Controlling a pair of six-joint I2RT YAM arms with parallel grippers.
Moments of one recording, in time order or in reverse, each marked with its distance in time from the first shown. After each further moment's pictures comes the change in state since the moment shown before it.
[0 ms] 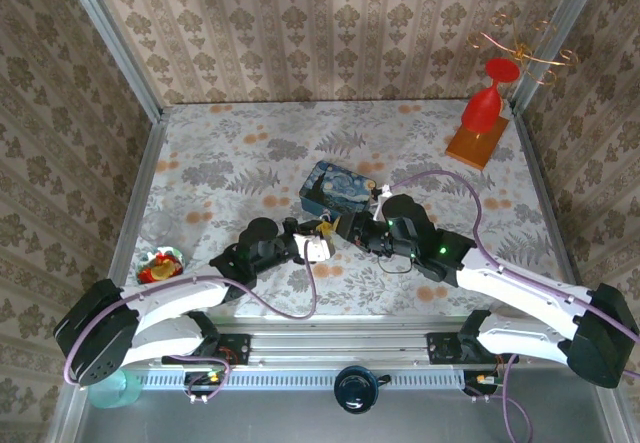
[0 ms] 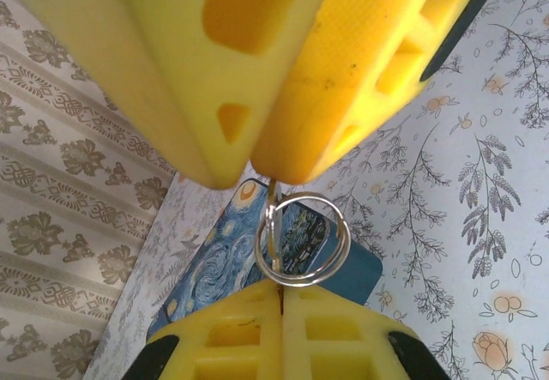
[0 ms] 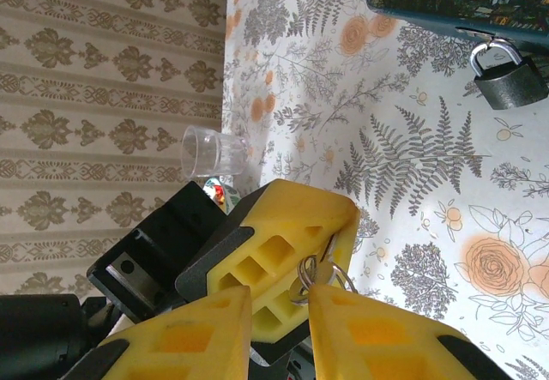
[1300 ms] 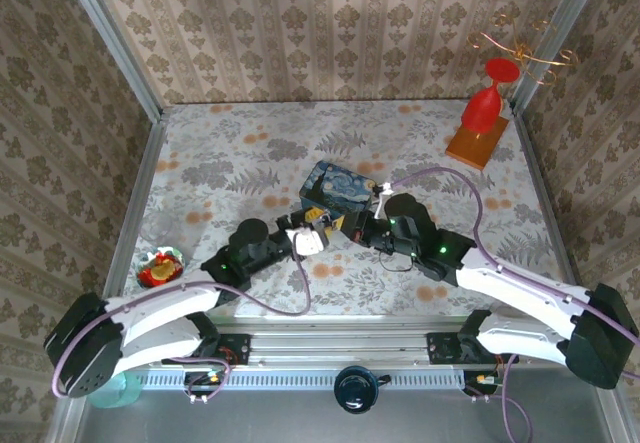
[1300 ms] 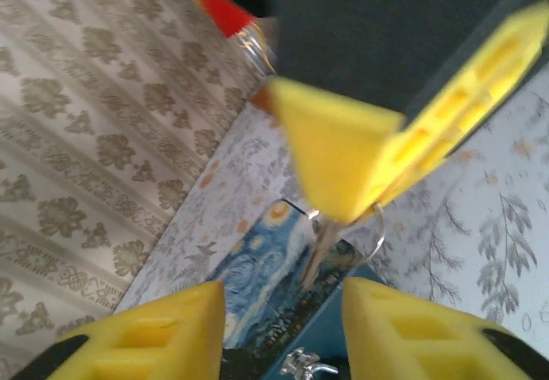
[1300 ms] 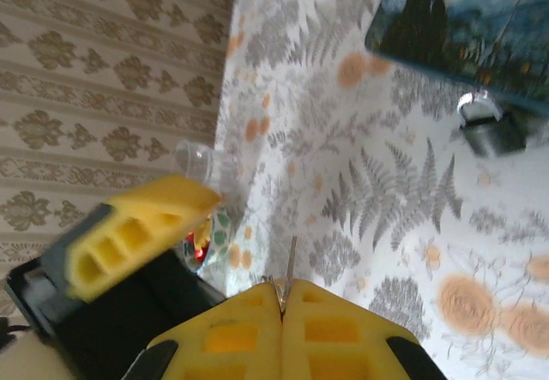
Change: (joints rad) left arm 0.019 -0.135 -0.001 -0.008 -0.029 -0.209; right arm -0.043 -0.024 -0.045 0.071 0.026 -0.119
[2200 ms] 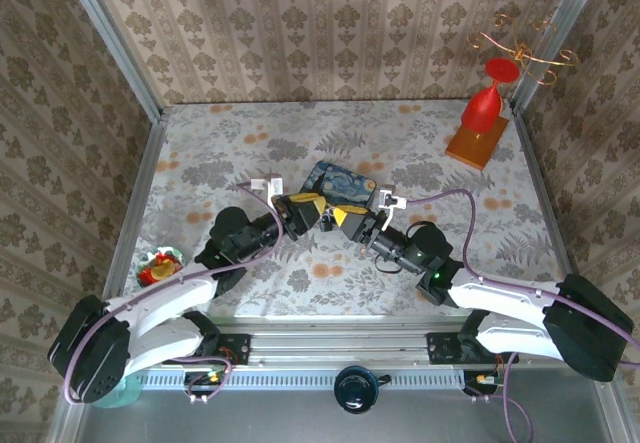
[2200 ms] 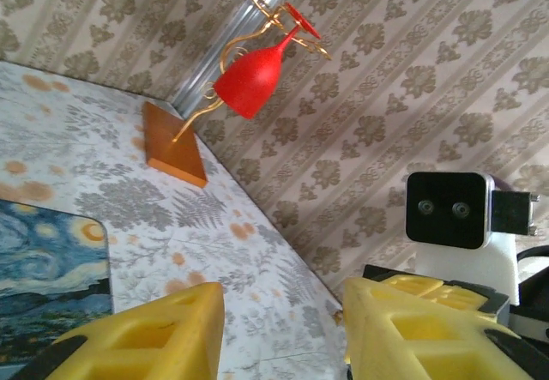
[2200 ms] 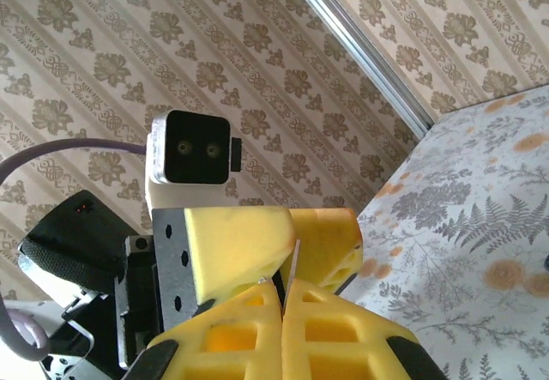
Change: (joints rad) left arm 0.135 0.072 0.028 0.264 0.240 -1.366; right arm 0.058 0.065 -0.309 0.968 0.028 -0.306
